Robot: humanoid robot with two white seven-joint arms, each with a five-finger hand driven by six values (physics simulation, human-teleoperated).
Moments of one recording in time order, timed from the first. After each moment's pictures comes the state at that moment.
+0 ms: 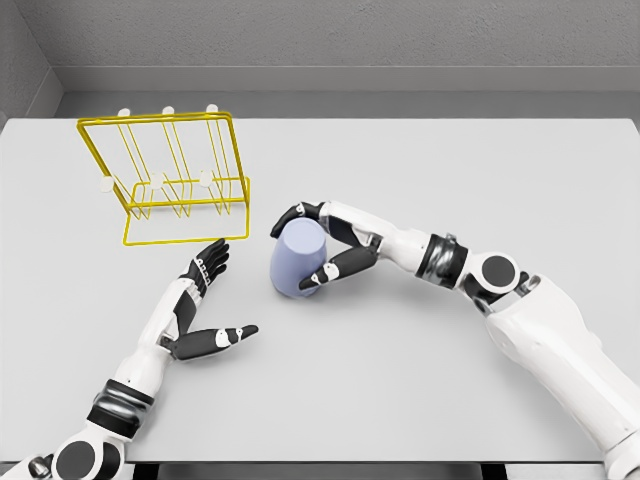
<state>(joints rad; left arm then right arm) 0.11 0.59 -0.64 -1.75 0.38 -0.36 0.29 -0.54 -0.35 0.75 -1.24 -0.52 -0.32 0.61</state>
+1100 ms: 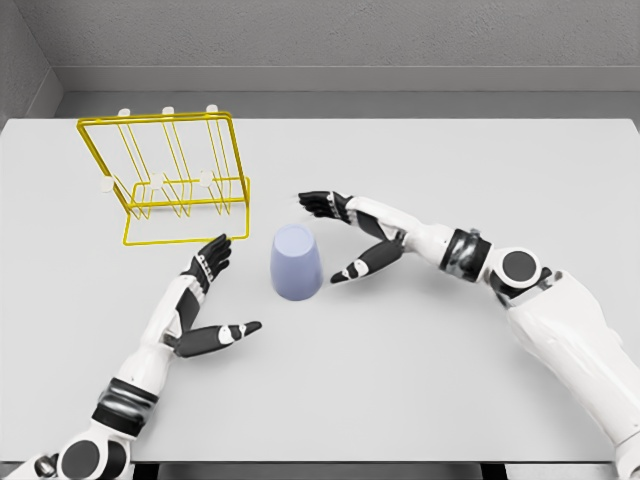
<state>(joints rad) 0.11 0.56 -0.63 -1.76 0.37 -0.37 0.29 -0.54 -0.39 0.69 -1.15 -0.43 -0.32 0.61</state>
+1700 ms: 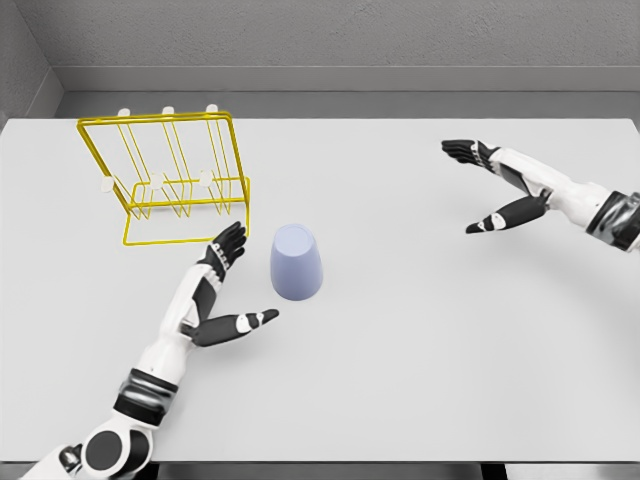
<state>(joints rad) 0.08 0.48 -0.63 -1.74 0.34 -0.36 0.29 -0.54 -0.69 0.51 -1.15 -0.35 -0.40 0.61</state>
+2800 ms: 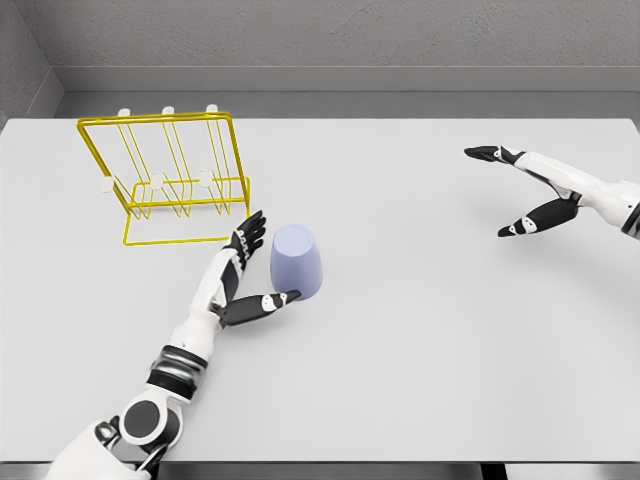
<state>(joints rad) 0.00 0.36 -0.62 -1.67 0.33 -0.21 0.29 -0.56 -0.76 0.51 -1.12 -0.24 -0.55 0.61</state>
